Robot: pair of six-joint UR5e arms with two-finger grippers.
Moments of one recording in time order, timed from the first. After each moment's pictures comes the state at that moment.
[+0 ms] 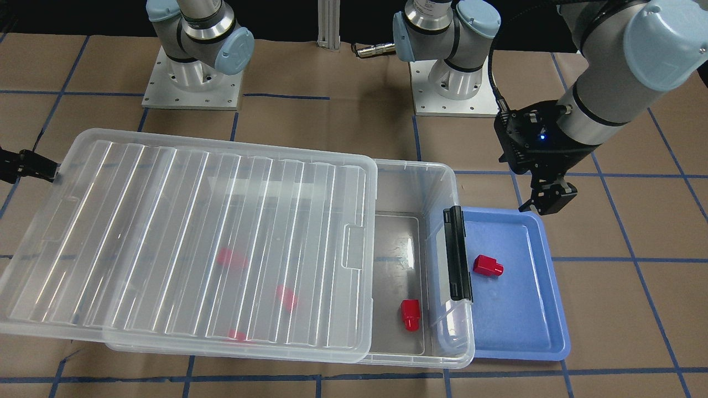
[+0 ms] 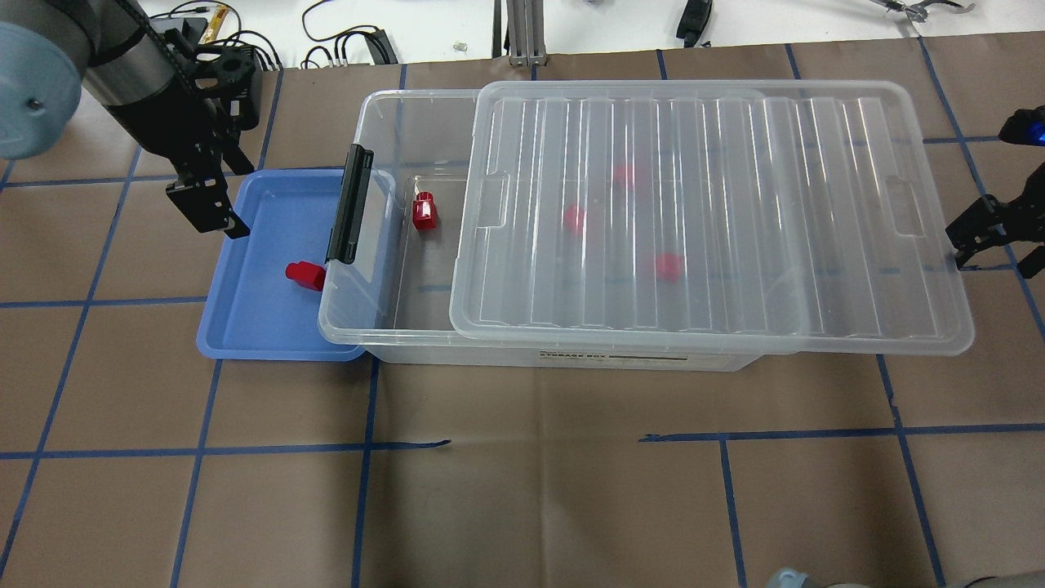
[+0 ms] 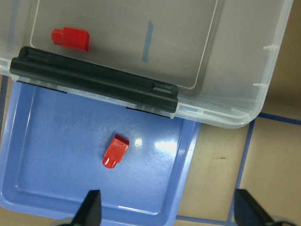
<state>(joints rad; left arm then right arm) -1.44 -1.67 -1.53 -1.60 1.54 1.49 1.00 -1.41 1.75 -1.69 -1.58 -0.52</state>
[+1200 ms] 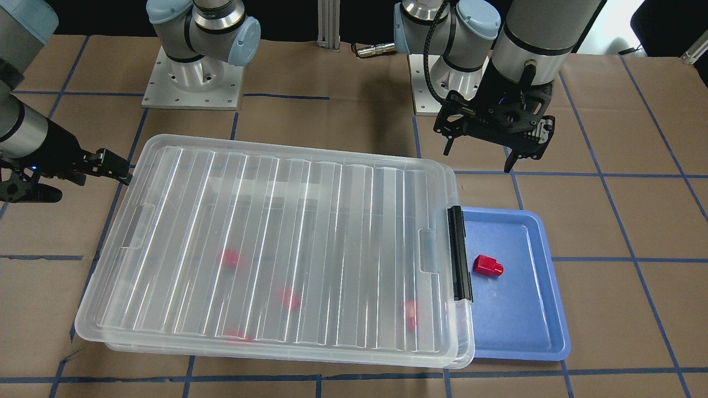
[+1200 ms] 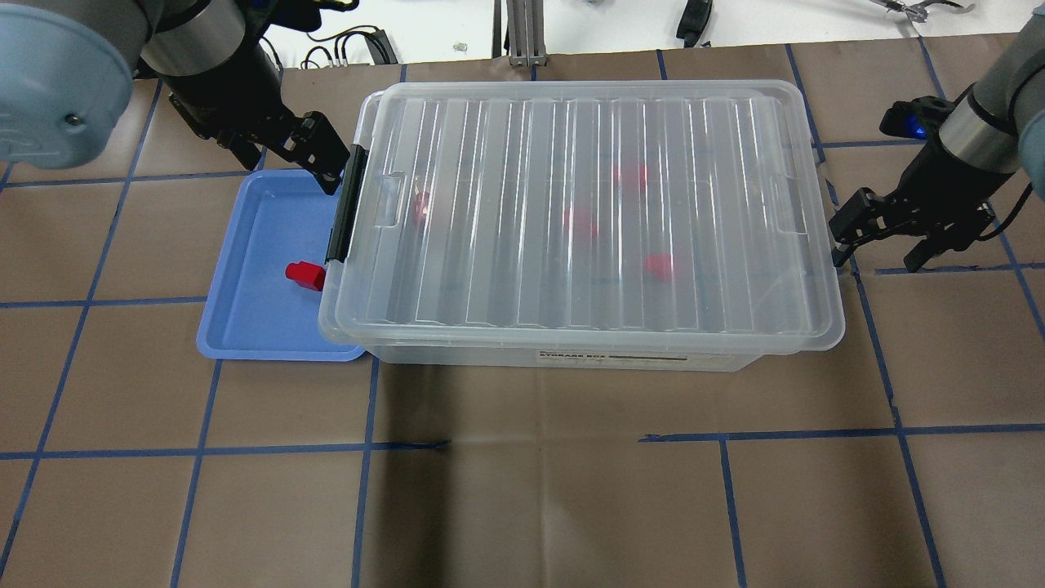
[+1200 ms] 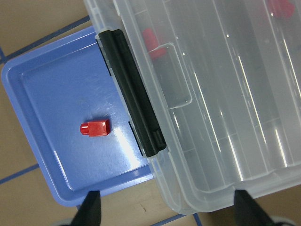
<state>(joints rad) -1.60 -1.63 -1.51 -1.53 1.59 0.22 1.20 -1.48 1.79 -1.68 -1.50 -0.33</state>
